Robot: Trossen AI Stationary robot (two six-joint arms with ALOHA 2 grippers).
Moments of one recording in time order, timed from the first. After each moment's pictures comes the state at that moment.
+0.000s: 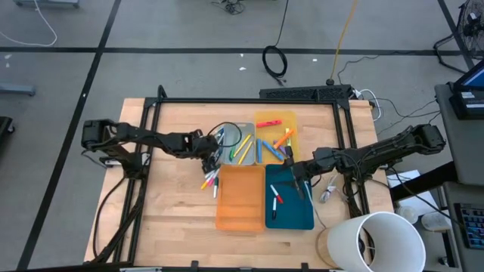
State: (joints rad) left arm 0.17 1.53 0.71 -0.28 -0.24 -0.14; right arm 0.16 1.11 0.50 0.46 -0.08 -0.16
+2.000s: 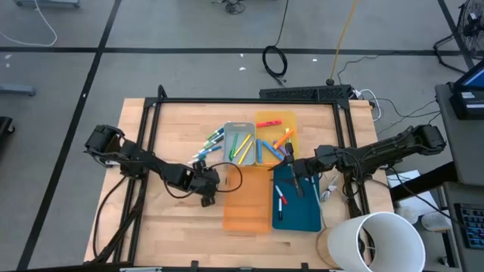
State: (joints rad) left arm -0.30 1.64 0.72 -0.32 -0.28 -0.52; right arm 0.15 1.11 0.50 0.52 -0.08 -0.16
